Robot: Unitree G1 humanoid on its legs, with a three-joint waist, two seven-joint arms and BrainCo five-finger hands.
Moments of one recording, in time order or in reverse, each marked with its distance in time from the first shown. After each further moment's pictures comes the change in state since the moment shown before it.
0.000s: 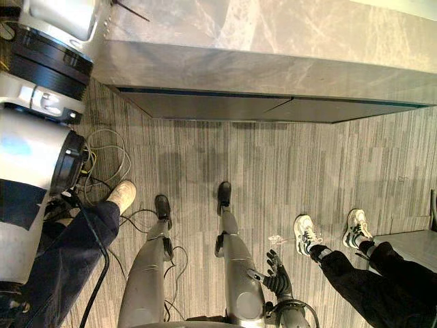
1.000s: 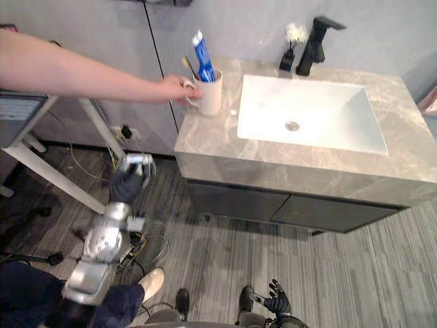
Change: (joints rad) left arm 1.809 -0.110 0.188 -0.990 -0.034 -0.103 -0.196; right arm -0.145 0.067 -0.124 0.461 -0.051 0.039 0.020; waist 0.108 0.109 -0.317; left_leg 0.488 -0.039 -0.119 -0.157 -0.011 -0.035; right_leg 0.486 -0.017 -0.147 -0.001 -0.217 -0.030
